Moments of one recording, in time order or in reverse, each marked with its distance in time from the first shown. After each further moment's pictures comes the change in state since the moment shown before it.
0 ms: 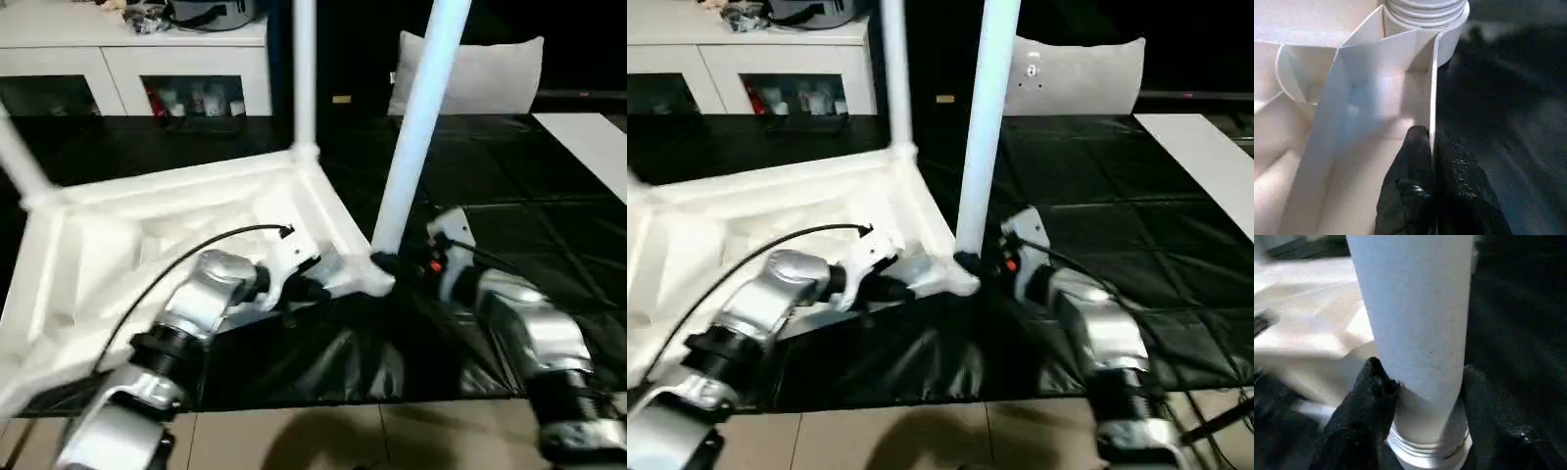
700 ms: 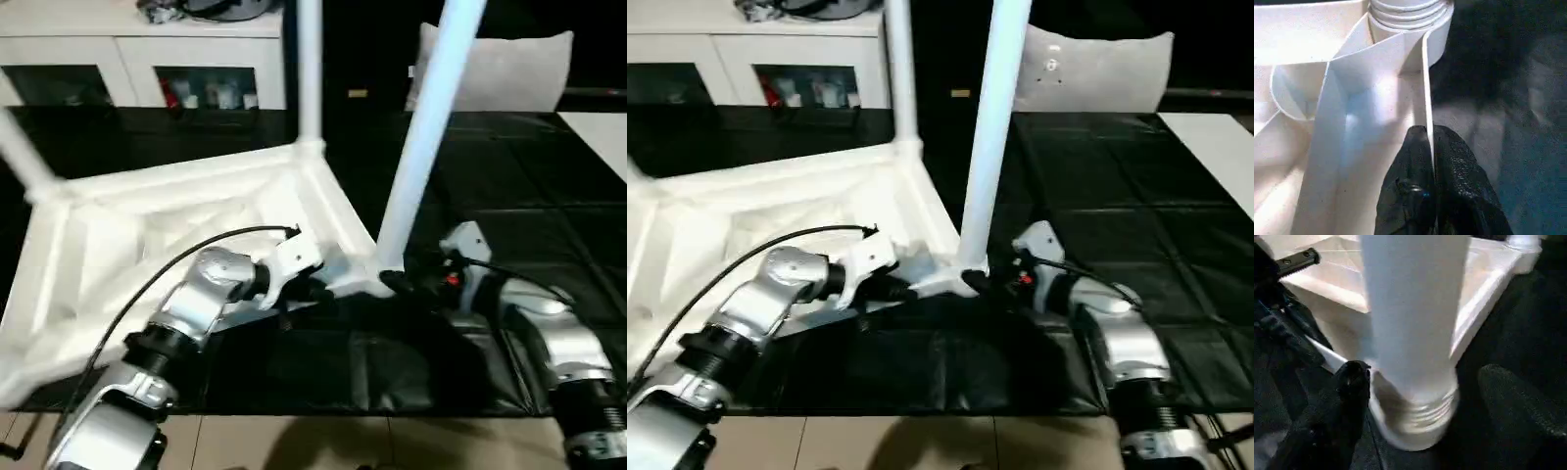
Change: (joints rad) left arm 0.022 0.132 -0.070 -0.009 -0.009 -0.242 -0.229; right arm 0.085 -0.231 0.054 -0.016 0.011 -0.184 0.358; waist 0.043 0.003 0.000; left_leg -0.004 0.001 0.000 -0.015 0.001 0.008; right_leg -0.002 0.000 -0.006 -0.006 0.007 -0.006
